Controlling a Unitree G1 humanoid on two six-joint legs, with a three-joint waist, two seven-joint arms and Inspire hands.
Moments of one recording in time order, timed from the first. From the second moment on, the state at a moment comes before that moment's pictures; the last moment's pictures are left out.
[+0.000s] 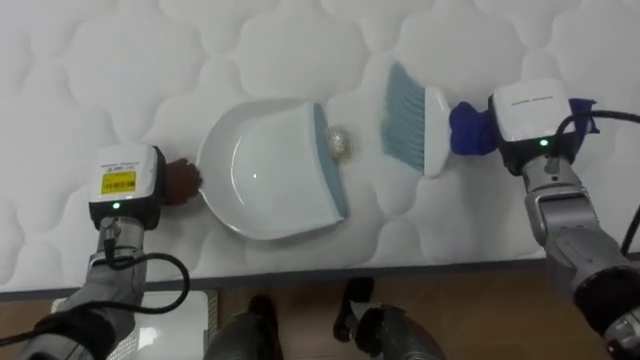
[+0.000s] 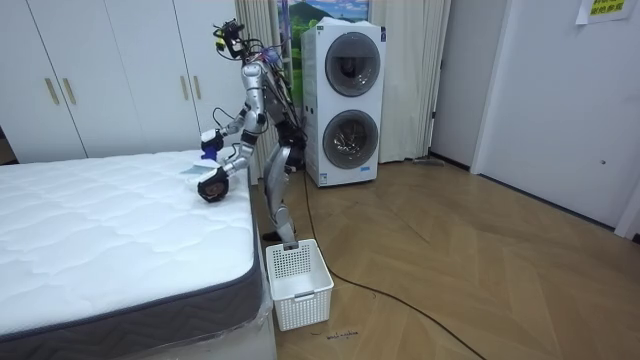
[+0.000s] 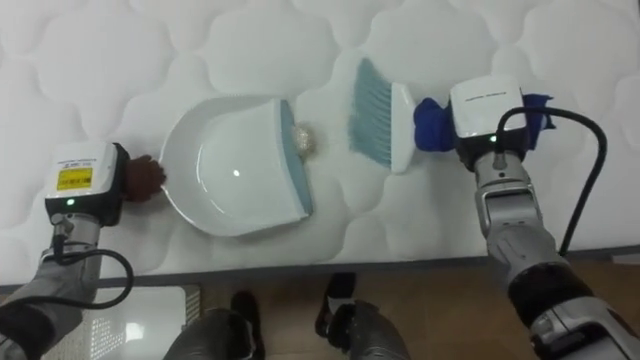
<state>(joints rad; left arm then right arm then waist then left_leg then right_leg) -0.42 0.45 -0.50 1.02 0.80 0.12 0.73 -0.45 -0.54 0.48 0.69 -1.11 0.24 -0.41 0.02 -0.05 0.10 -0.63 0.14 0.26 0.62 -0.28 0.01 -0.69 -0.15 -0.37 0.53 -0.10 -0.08</state>
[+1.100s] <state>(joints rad) -0.39 0.46 -0.48 1.03 0.80 0.10 0.70 -0.46 -0.42 0.57 0.44 -0.91 0.22 0.01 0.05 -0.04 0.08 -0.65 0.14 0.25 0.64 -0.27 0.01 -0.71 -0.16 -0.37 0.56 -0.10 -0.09</state>
